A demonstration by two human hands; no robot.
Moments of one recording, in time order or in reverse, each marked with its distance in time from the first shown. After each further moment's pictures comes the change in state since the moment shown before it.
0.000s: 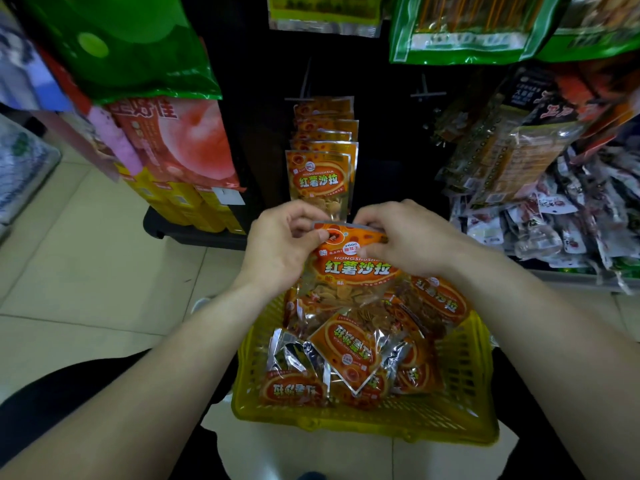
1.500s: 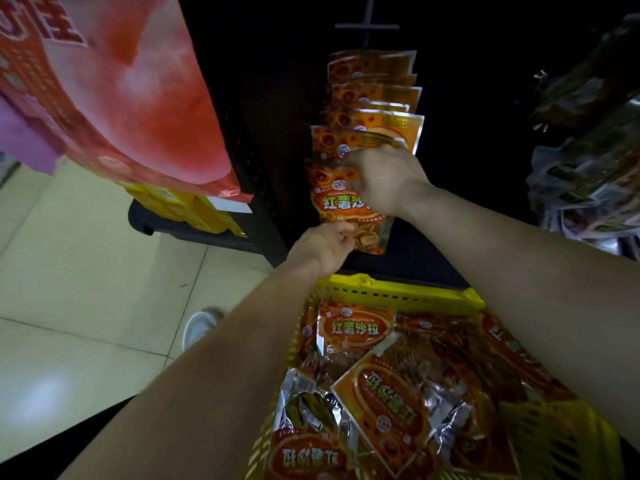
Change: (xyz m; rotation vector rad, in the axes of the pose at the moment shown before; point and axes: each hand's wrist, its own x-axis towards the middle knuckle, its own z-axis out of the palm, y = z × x) left_hand 0.156 -0.186 0.059 0.374 -0.316 -0.403; right_hand 0.243 0.054 0.069 -0.331 0.151 0.038
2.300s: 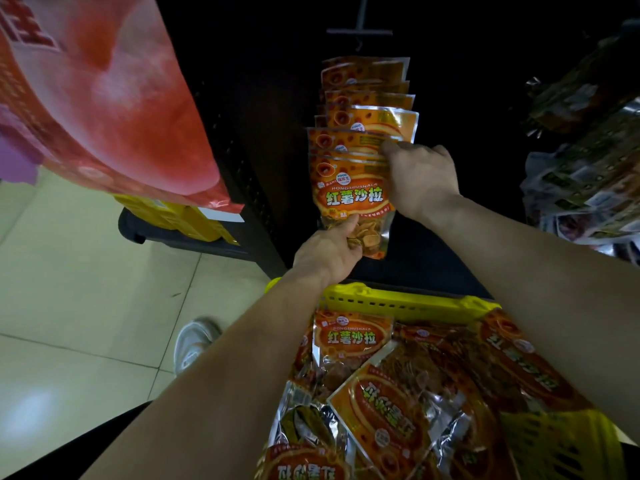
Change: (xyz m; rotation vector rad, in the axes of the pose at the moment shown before) left_hand 0.011 0.012 0.012 0.156 0.035 0.040; right_hand -0.002 0.041 0.015 -0.187 0.196 0.156
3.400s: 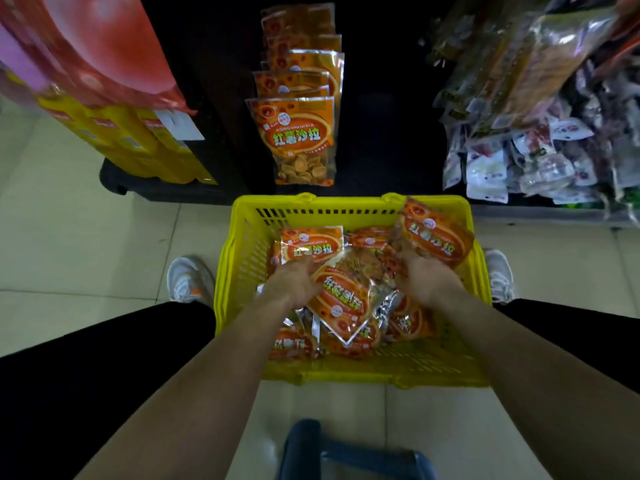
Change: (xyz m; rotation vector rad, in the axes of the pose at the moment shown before) left_hand -0.171 -0.037 0.099 0.095 -0.236 -0.074; right_hand -0.308 0.064 0.040 0.345 -0.671 0.321
